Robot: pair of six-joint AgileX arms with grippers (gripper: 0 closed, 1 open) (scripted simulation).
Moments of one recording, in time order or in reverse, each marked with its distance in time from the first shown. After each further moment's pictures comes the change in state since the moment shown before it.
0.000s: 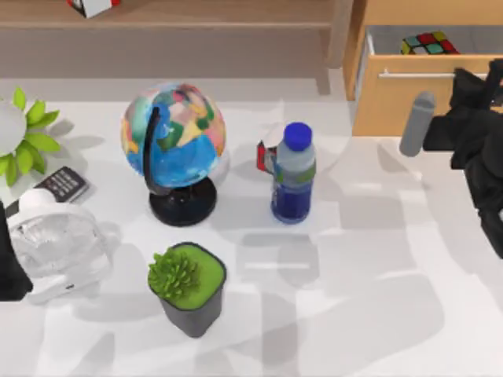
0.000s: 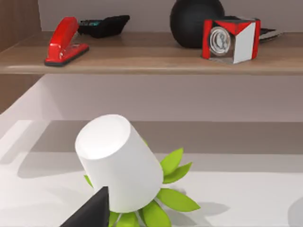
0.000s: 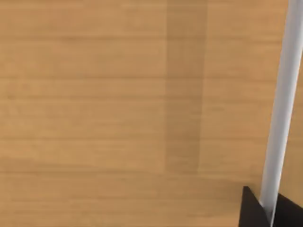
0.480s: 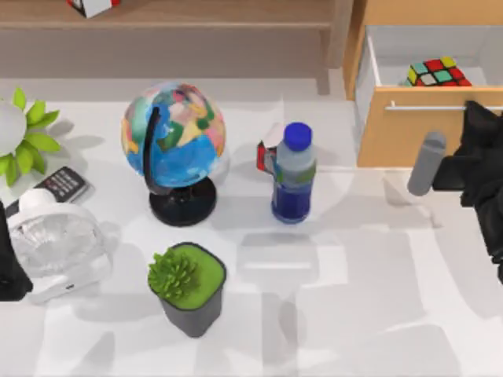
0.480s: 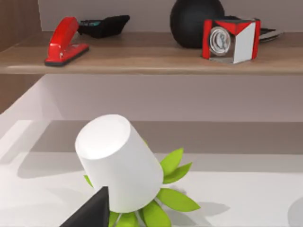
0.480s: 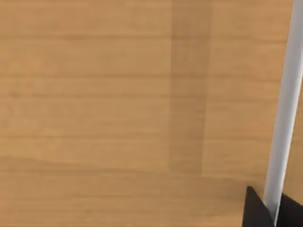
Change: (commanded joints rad) left arm 0.000 0.000 0.000 0.000 0.000 0.000; right arm 0.046 -0.093 -0.245 0.147 0.045 0.001
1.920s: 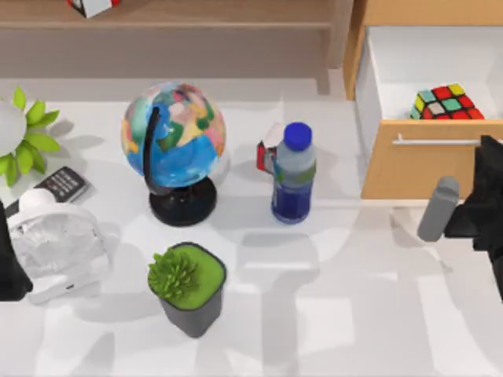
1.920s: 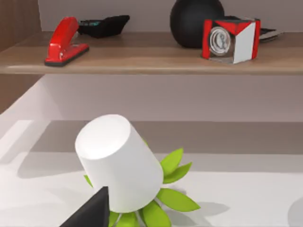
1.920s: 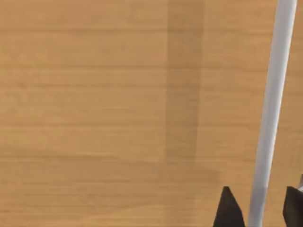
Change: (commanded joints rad) left arm 0.000 0.000 0.000 0.000 0.000 0.000; right arm 0.074 -0.065 -0.243 0.176 0.073 0.001
